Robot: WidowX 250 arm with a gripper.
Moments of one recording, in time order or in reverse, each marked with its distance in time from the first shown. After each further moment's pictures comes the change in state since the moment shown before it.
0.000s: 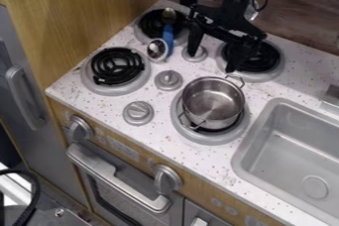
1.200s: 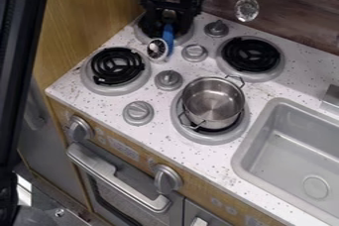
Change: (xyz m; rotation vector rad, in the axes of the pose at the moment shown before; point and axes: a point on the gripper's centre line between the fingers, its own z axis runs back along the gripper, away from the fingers) arm 0.100 0.109 -0.057 -0.107 0.092 0.337
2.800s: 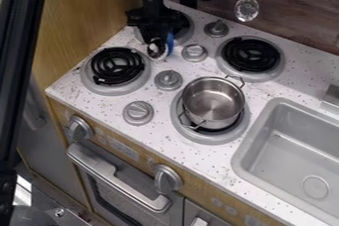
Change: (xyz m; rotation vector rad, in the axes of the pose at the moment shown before) arm 0.052 0.010 -0.055 -0.174 -0.201 -0.090
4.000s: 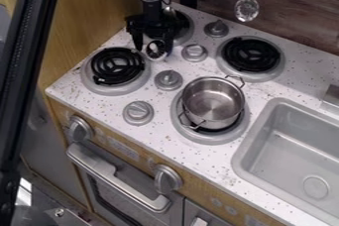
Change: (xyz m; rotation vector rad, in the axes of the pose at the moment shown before) arm -0.006 0.005 -0.014 0.037 0.102 0.030
